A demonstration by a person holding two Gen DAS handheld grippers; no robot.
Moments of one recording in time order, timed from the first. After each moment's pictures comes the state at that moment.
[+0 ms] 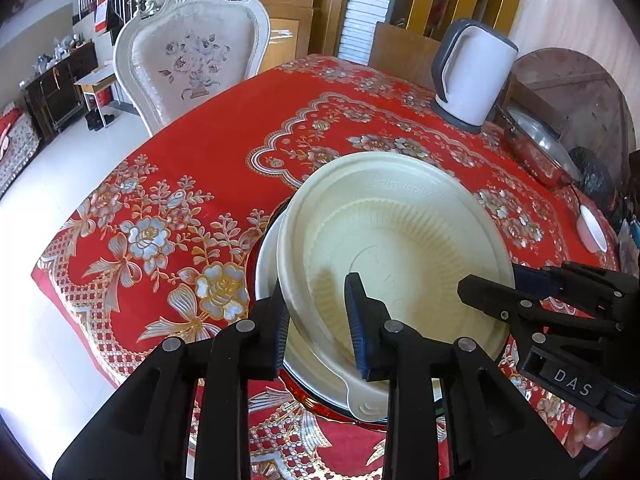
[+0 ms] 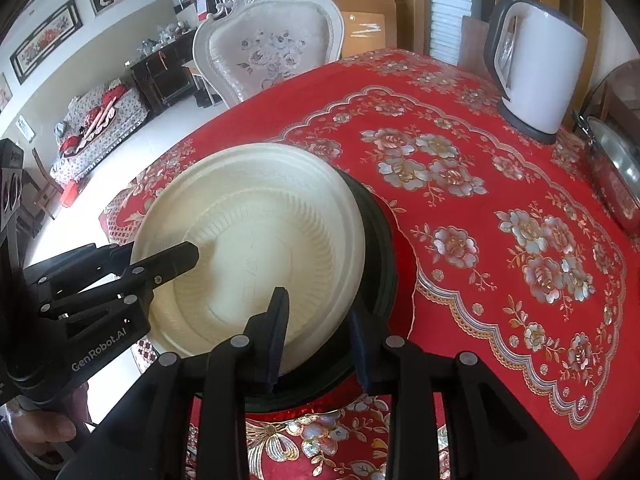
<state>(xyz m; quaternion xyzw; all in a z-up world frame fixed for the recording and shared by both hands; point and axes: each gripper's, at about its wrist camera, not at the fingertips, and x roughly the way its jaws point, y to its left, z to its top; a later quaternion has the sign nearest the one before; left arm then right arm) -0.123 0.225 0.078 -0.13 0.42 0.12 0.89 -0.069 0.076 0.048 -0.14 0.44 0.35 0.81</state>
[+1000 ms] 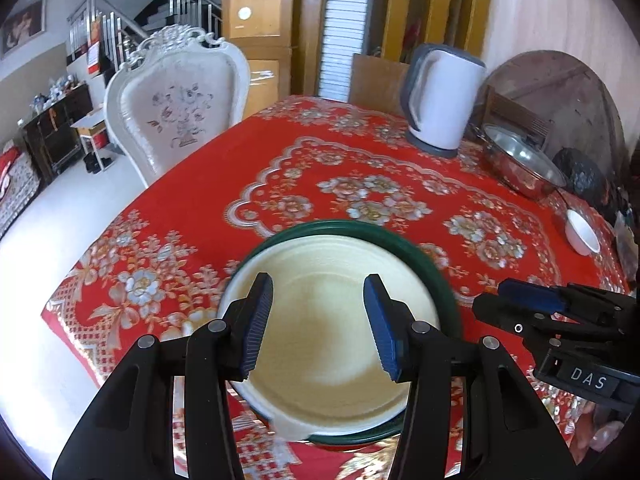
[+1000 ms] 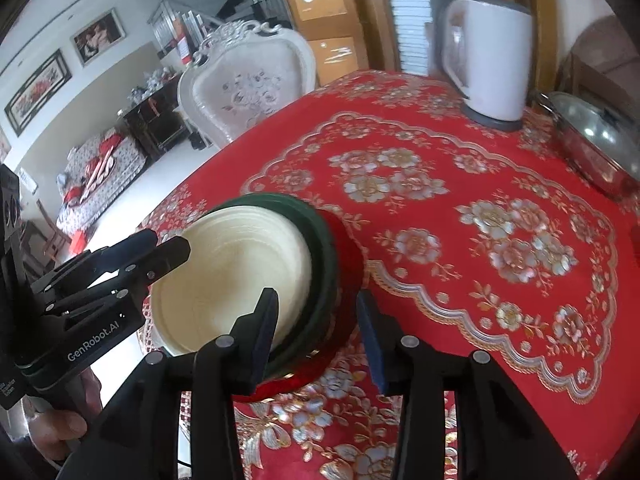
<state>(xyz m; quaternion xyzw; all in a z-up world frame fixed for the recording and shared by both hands) -0.115 0.189 0.112 -0.09 0.37 0.11 0.92 -0.062 0.020 0.067 -0.05 0.42 0.34 0.84</state>
